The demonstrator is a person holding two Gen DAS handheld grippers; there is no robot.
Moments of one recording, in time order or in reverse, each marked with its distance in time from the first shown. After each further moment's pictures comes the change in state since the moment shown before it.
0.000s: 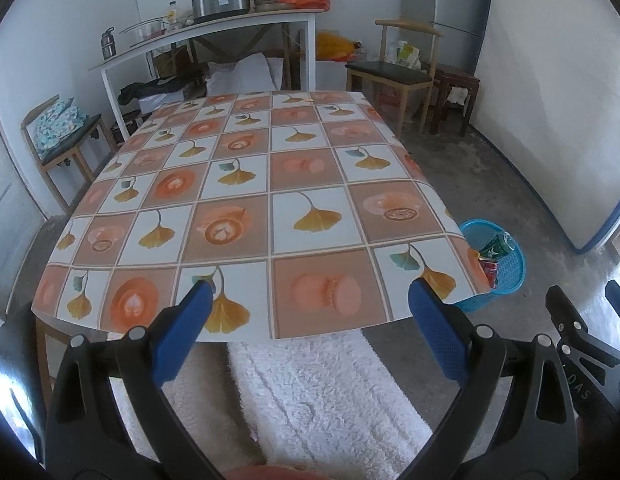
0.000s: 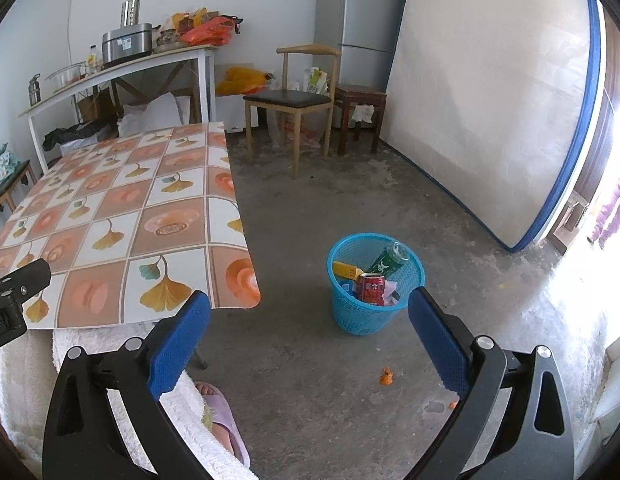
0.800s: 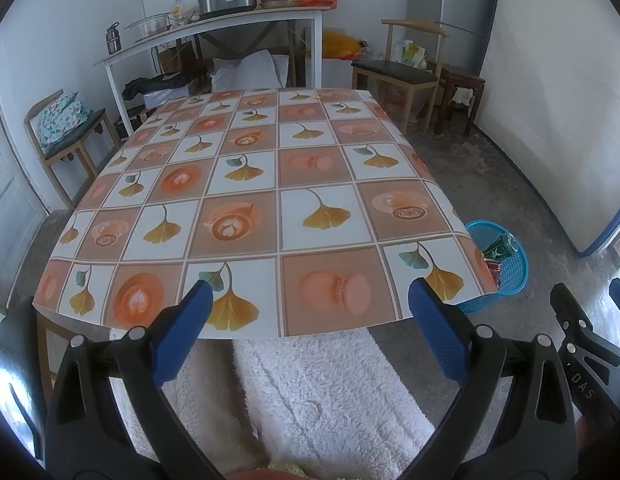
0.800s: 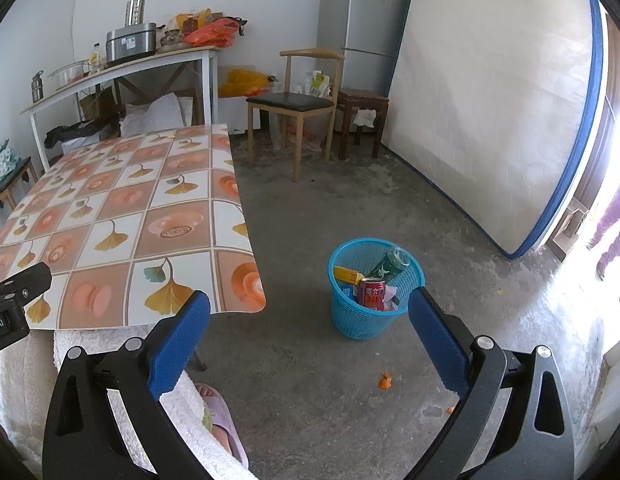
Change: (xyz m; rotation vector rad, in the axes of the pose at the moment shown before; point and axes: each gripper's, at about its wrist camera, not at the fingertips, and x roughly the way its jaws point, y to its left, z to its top) left arm 0.002 0.006 -0.003 -0.012 0.006 0.007; right arm -0.001 0.003 0.006 -0.010 -0.008 -0.001
